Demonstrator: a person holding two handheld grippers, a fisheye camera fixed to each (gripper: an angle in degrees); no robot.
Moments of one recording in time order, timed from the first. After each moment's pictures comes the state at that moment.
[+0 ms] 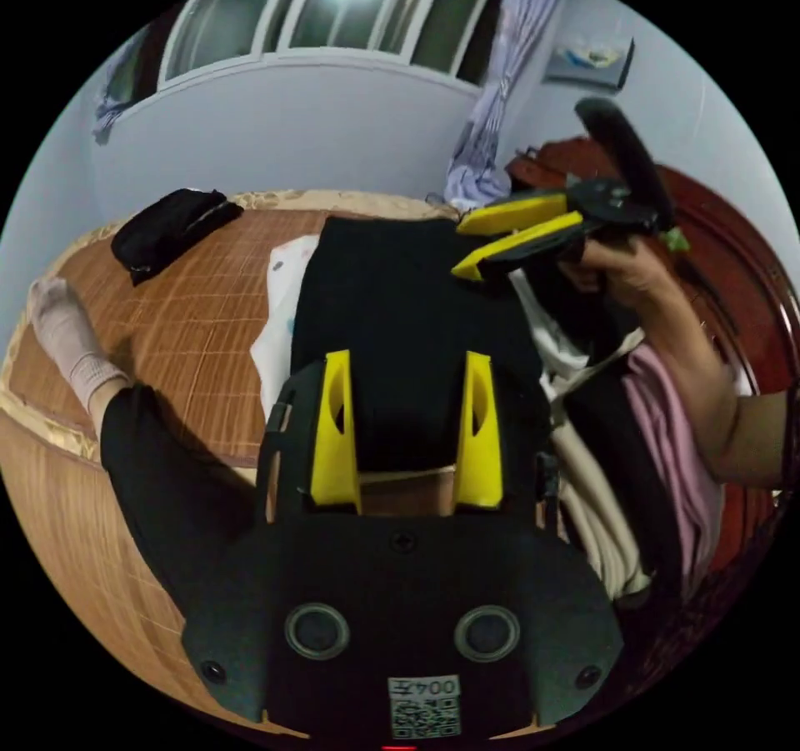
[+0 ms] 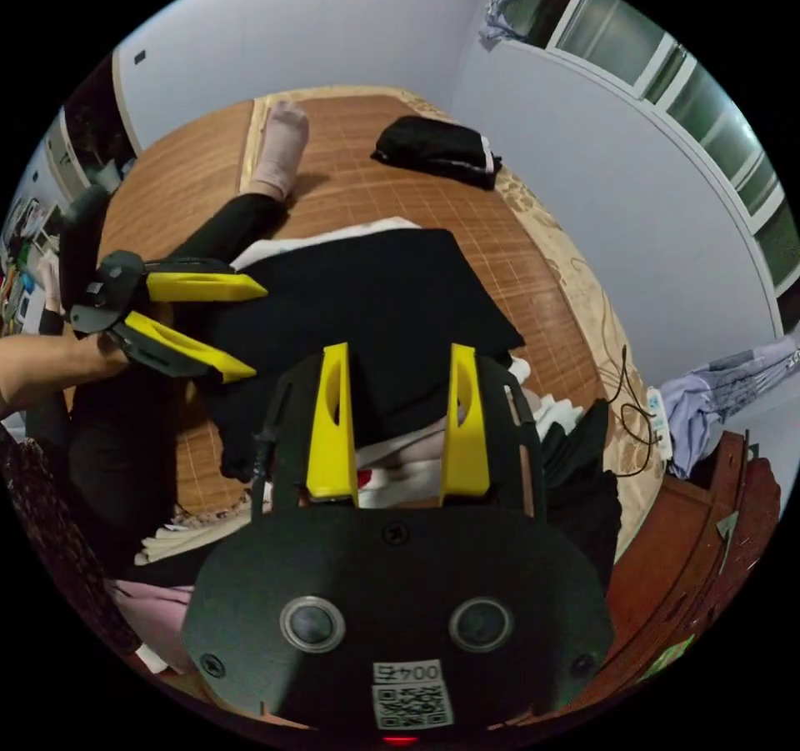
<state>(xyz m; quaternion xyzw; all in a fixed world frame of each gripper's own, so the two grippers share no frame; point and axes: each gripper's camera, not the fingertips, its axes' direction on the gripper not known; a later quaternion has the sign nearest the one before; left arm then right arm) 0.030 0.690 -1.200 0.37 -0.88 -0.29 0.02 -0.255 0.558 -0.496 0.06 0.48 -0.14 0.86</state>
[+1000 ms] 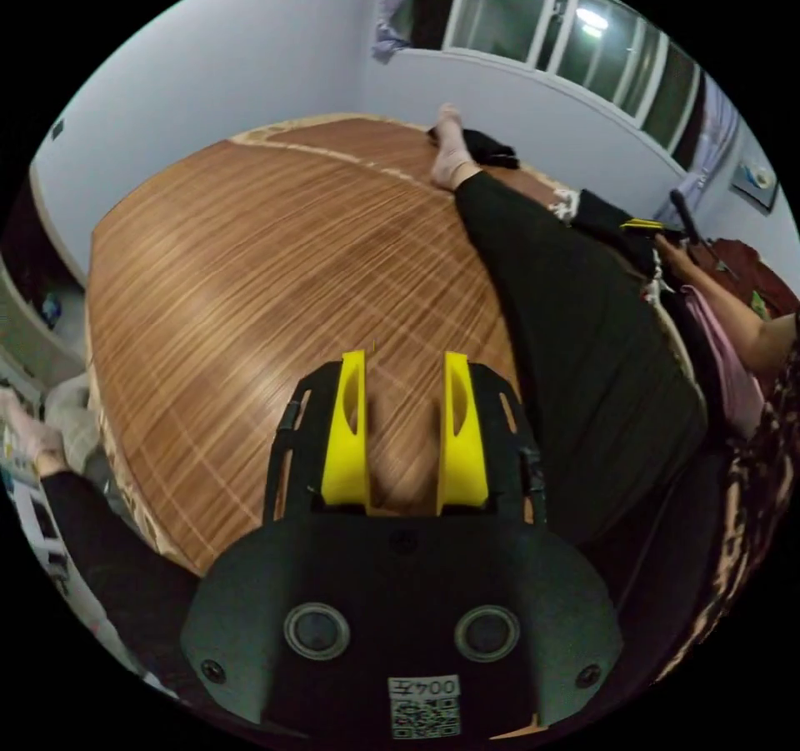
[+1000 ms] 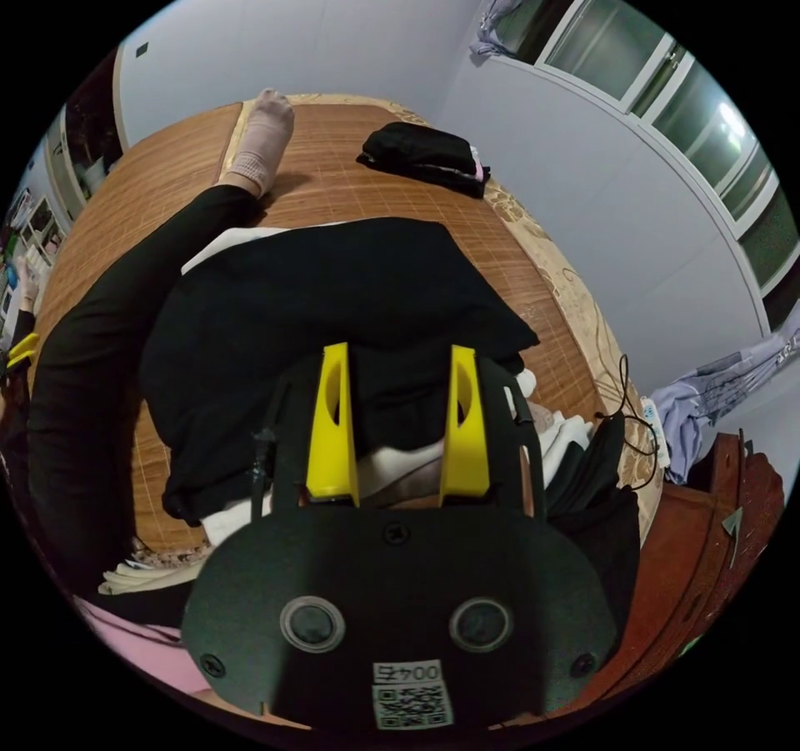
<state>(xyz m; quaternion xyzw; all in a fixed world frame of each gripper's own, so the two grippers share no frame) -0.157 0.772 -0.700 0.57 -0.69 -0.34 -0.28 -0.269 0.594 -0.427 0.12 0.52 -0.16 0.83</state>
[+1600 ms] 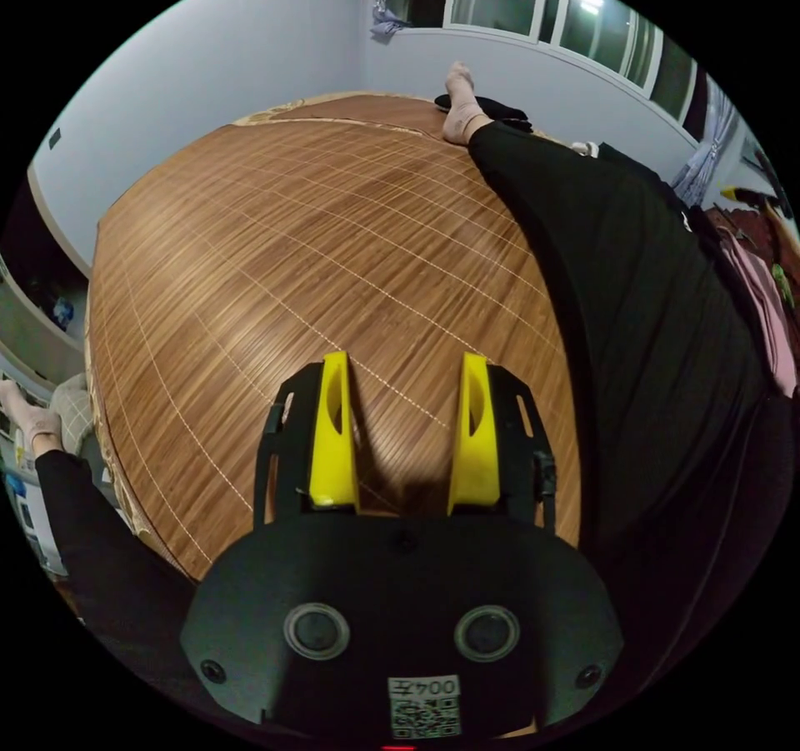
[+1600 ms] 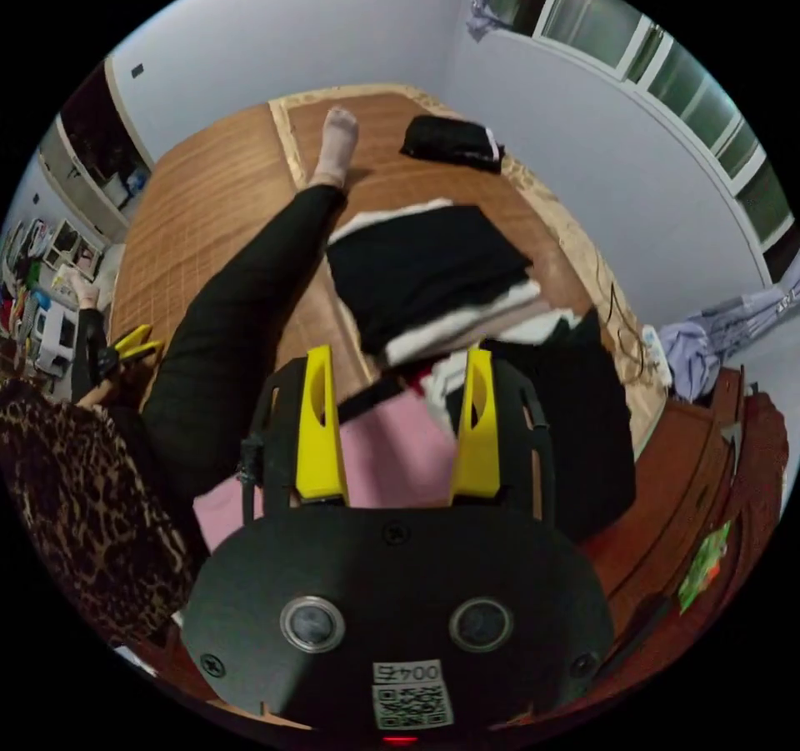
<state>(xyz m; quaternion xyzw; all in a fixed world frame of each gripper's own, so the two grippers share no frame) -0.153 0.767 -0.667 0.54 -0.70 -0.38 -0.27 -0.411 0.766 -0.434 0.04 0.46 -0.08 0.88</state>
